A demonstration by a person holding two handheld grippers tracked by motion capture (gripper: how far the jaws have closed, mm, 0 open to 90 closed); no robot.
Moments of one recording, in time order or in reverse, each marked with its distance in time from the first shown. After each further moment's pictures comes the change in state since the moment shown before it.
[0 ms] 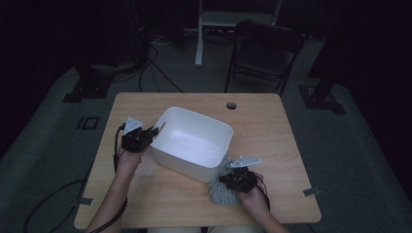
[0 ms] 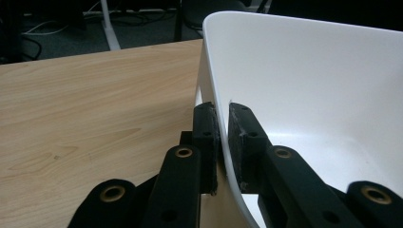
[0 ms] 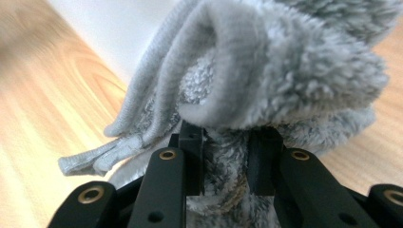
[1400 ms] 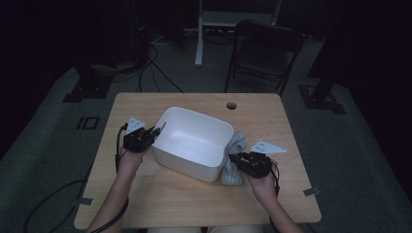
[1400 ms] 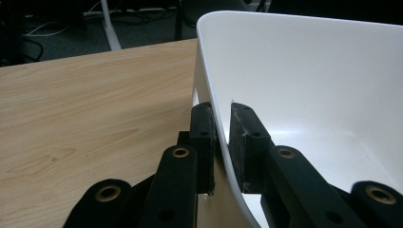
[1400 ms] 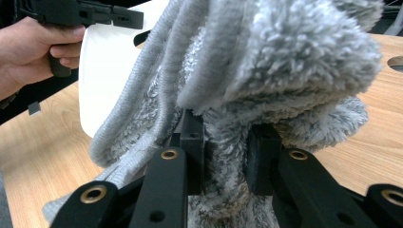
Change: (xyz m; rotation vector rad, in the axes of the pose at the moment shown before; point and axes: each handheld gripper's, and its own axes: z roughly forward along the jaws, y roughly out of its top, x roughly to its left) left arm -0.006 0.001 0.002 0.006 0.010 0.026; right arm -0.016 0.041 -0.060 -0.323 0.025 0.001
